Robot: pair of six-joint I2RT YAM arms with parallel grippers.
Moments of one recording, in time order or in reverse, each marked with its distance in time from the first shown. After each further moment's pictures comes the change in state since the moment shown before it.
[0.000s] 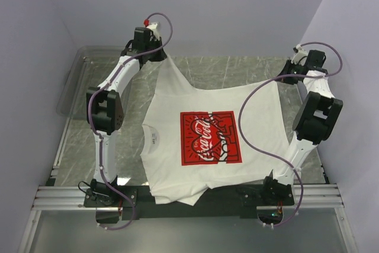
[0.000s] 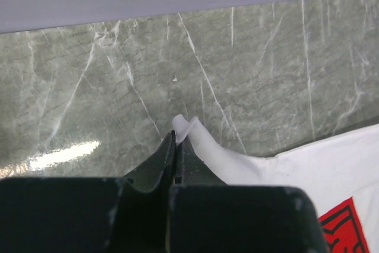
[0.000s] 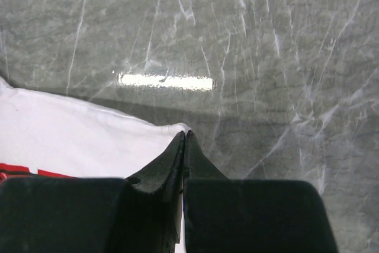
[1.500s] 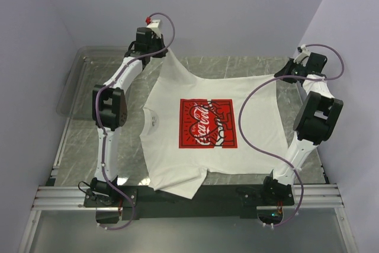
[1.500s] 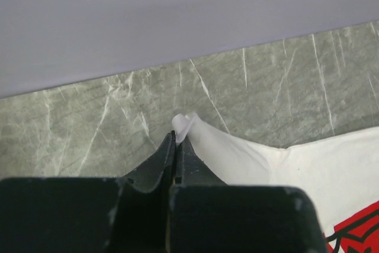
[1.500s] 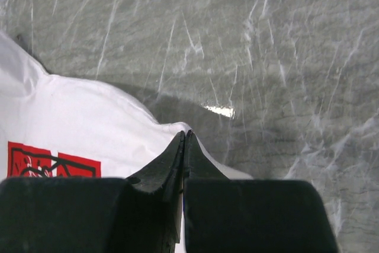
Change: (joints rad) left arm 0.005 0.122 0.081 0.172 -0.018 0.064; right arm -0.019 0.000 -0.081 0.237 -0.073 0.148
